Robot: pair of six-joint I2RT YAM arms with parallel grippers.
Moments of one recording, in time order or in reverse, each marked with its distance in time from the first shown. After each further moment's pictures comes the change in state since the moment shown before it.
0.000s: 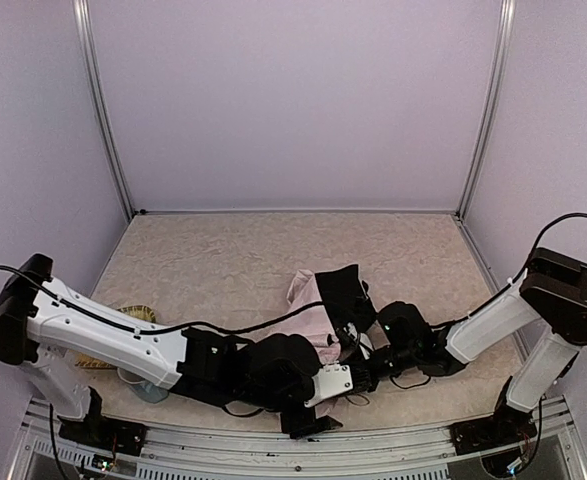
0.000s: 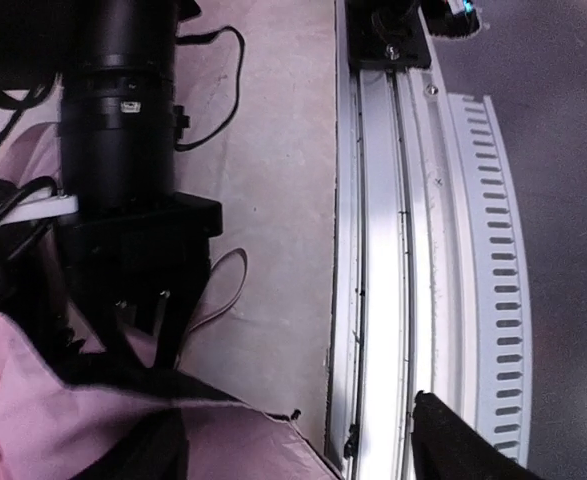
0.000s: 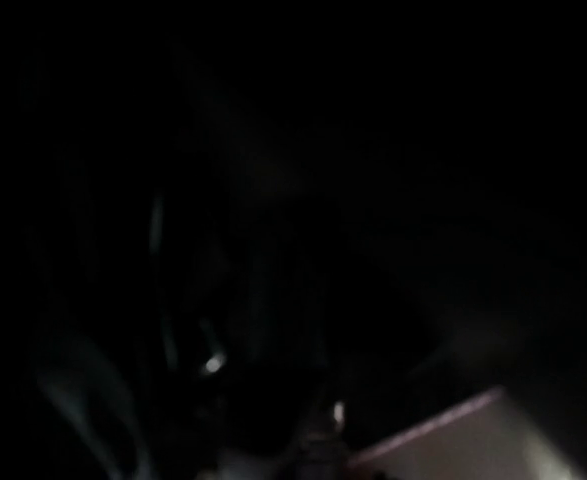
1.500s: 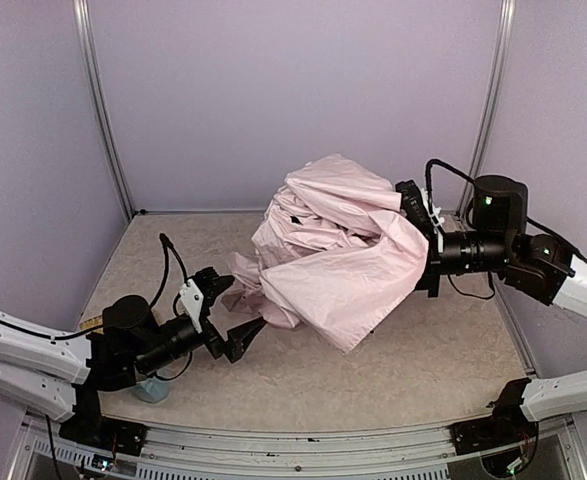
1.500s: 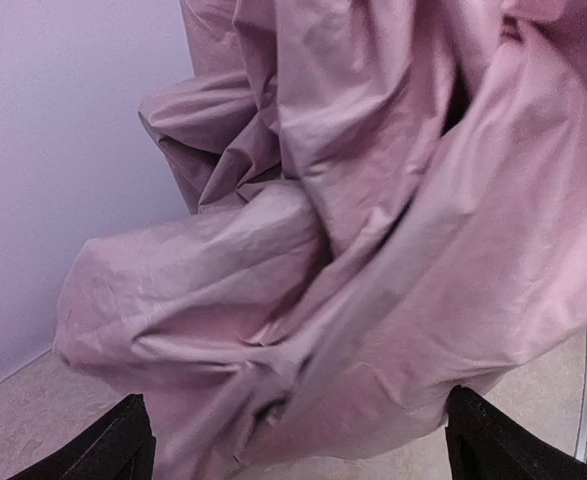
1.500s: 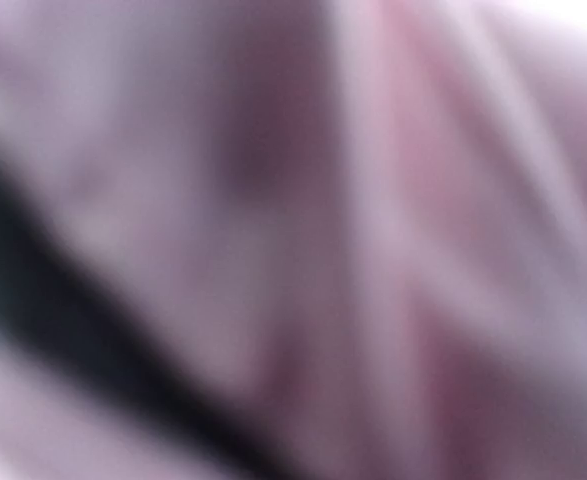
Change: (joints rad) left arm 0.310 -0.623 -0.731 0.923 -0.241 0.111; right arm -0.116 -0.663 0.522 -0.715 -0.063 -0.470
